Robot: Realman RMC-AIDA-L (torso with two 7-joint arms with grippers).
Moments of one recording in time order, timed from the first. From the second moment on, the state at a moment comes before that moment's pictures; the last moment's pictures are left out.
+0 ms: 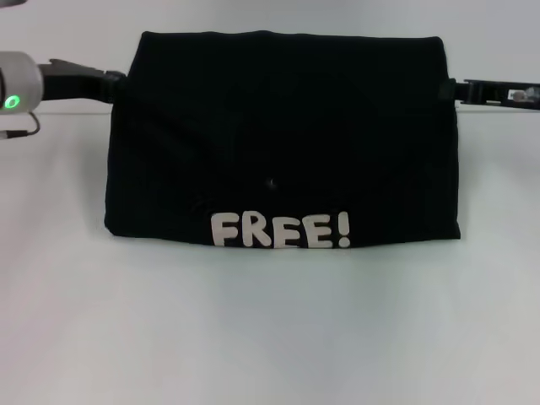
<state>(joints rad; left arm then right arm) -0.91 -2.00 0.36 0.64 2.50 0.94 -1.78 0.86 1.93 -0.57 -0.45 -2.16 -0.97 1.95</state>
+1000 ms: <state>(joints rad) -0.93 -2.07 0.58 0.50 2.46 0.55 -1.74 0.87 2.03 -0.60 -0.41 -2.15 -0.65 1.94</state>
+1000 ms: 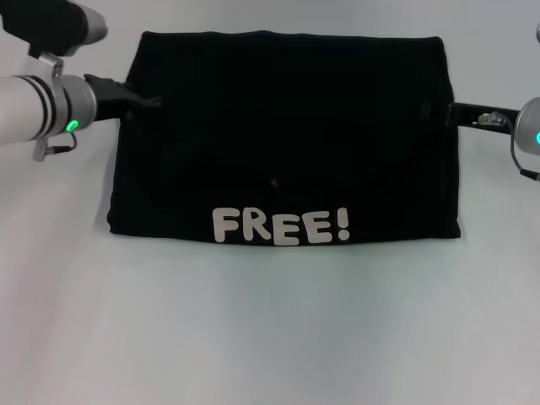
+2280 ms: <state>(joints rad) -0.57 -2.12 0.58 0.89 2.49 1.09 -2.16 0.67 1.96 -0.60 -0.50 -2.02 -1.10 1.95</state>
